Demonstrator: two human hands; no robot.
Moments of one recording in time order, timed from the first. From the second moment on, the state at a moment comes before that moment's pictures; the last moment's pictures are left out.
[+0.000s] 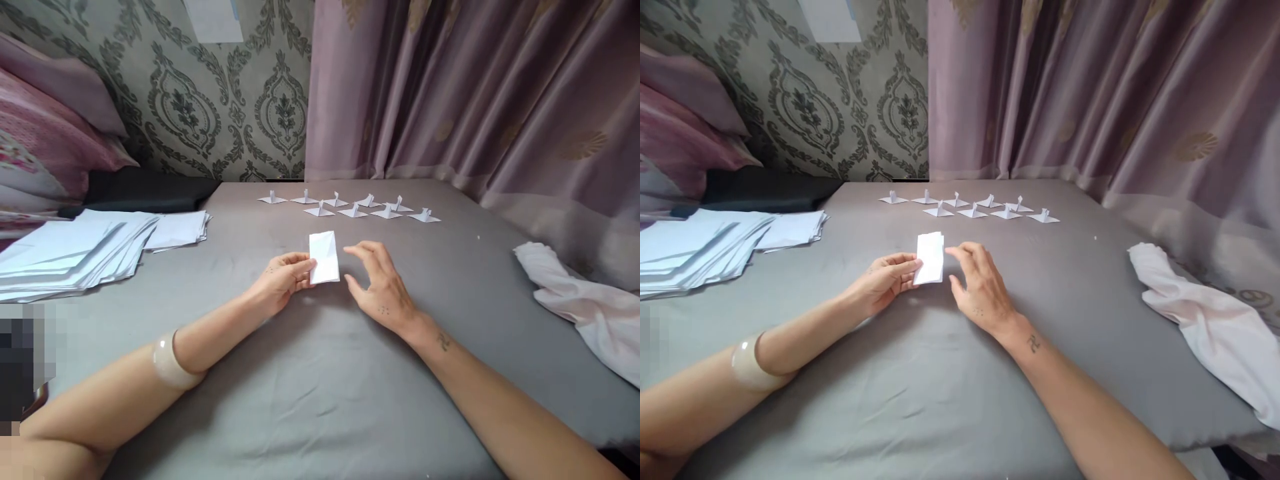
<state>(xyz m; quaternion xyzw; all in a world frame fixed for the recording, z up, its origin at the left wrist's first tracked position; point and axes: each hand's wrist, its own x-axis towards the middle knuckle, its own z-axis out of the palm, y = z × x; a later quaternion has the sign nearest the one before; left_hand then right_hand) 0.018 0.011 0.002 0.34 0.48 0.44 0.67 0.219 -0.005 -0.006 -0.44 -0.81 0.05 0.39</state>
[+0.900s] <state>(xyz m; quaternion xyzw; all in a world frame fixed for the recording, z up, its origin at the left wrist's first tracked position) 0.025 0.007 -0.022 0.72 0.56 0.29 0.29 0.210 0.007 -0.019 -0.60 -0.72 0.22 0.27</state>
